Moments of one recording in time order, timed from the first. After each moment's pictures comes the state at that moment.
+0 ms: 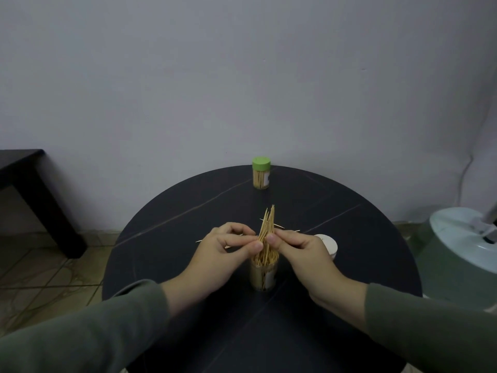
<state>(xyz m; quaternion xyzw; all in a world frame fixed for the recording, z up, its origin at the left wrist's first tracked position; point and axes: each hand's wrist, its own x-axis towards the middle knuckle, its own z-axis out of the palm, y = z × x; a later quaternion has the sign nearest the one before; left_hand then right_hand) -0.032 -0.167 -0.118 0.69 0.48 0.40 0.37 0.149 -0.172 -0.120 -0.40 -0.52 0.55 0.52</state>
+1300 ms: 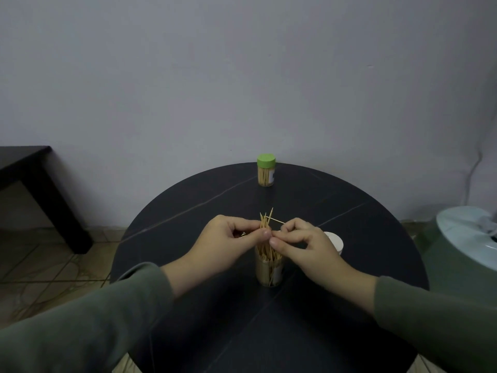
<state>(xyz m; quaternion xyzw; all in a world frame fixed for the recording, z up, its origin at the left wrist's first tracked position) -0.032 -0.163 -0.093 0.71 0.47 0.37 0.37 0.163 -0.155 -0.126 -0.44 -0.73 0.35 0.38</state>
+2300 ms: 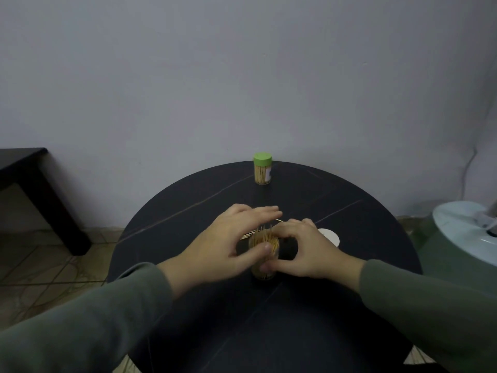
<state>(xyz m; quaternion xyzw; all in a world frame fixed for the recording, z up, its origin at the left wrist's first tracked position) -0.038 -0.160 -0.096 0.89 0.34 0.29 0.11 0.174 -0.139 -0.122 -0.43 -0.85 0.21 0.21</state>
